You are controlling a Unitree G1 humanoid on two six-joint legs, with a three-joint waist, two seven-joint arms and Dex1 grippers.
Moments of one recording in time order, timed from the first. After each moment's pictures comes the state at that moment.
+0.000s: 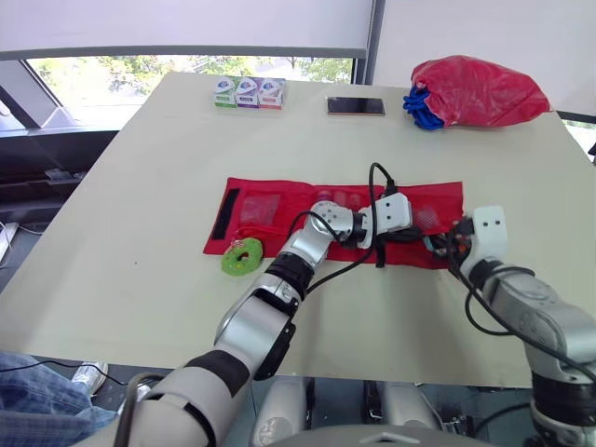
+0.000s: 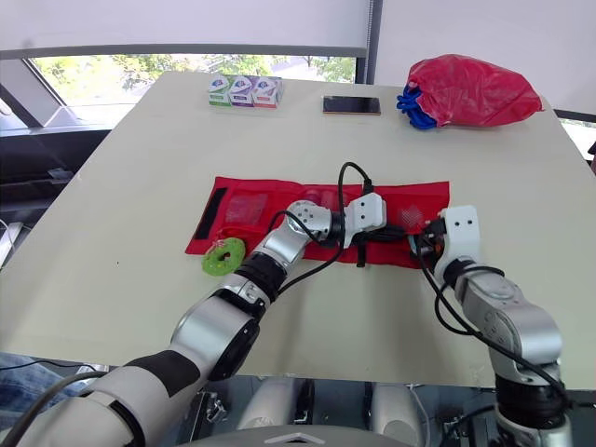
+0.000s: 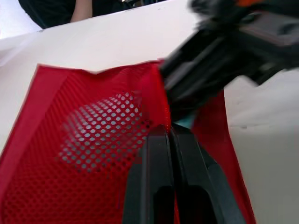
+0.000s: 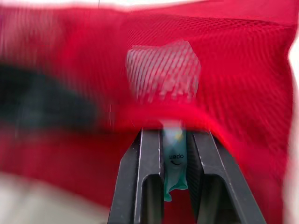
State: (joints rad) left arm -0.92 -0.02 -0.29 0.85 0.11 -0.23 -1.05; right arm -0.20 -0.29 -0.15 -0.46 0.44 0.99 0.05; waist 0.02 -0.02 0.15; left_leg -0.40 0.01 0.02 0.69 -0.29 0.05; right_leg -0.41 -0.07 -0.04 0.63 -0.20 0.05
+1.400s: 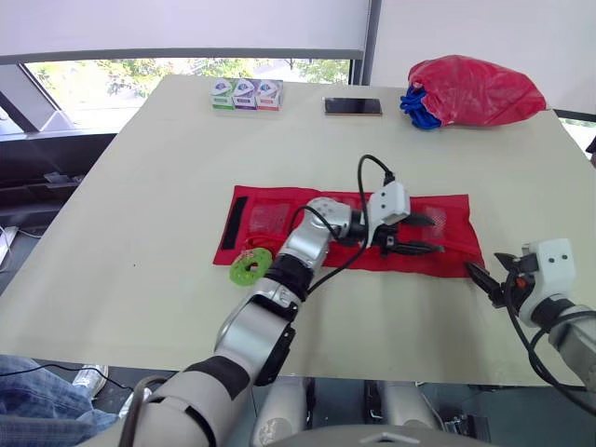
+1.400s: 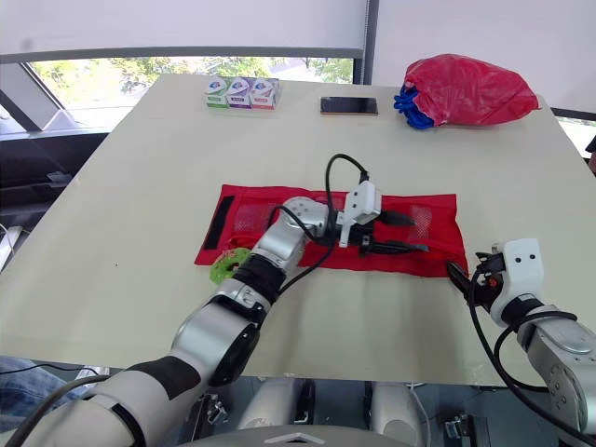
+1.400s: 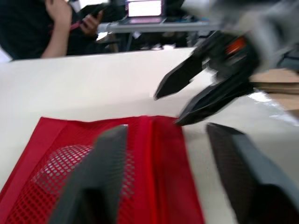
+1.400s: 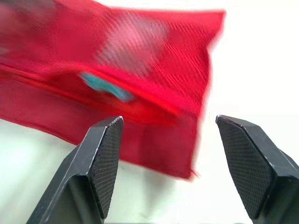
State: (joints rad) left arm -0.86 0.07 -0.24 0.59 -0.14 0.04 -1.32; right arm 0.16 -0.49 -0.36 -0.54 0.46 0.84 0.34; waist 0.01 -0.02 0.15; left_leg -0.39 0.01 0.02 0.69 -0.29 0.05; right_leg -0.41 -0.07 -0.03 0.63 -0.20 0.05
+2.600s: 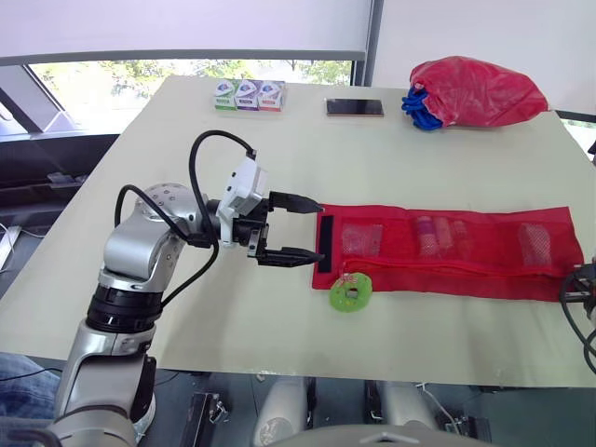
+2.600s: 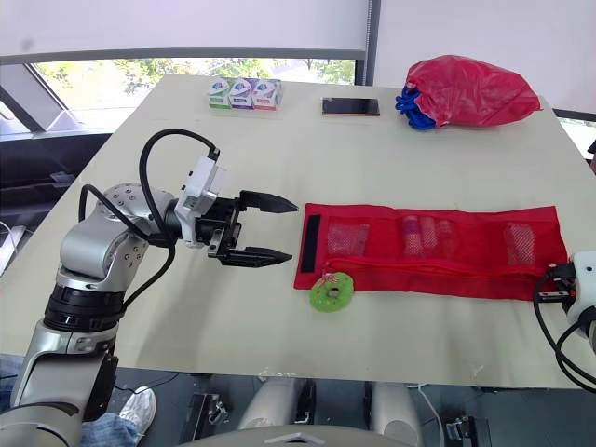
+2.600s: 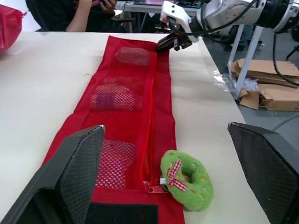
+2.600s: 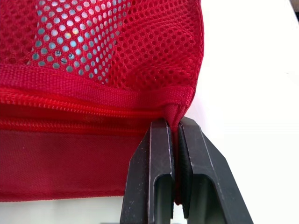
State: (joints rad) left arm -0.57 0.70 -0.04 -0.15 -0.51 0.52 -1.37; right arm 0.22 -0.70 -0.48 -0.20 0.23 0.62 0.30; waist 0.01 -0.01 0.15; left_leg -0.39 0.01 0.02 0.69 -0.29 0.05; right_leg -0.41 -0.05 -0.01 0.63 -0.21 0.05
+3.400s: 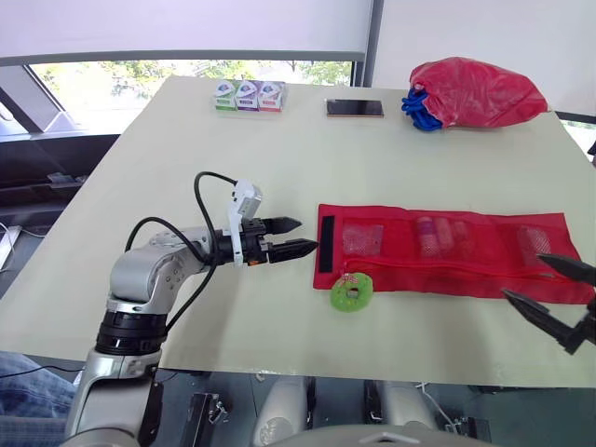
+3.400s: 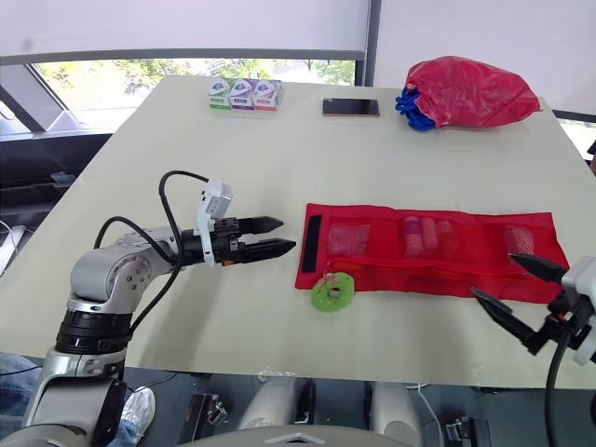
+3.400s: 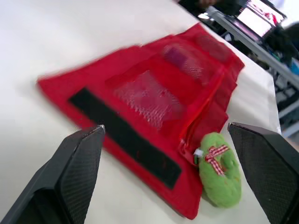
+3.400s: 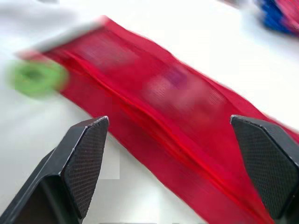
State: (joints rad) left arm -0.43 0.60 0.06 -0.09 -0.70 1.07 -0.91; right arm 0.48 -0.72 -0.70 -0.75 0.73 0.51 0.85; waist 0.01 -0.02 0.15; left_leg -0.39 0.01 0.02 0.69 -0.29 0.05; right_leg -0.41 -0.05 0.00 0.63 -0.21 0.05
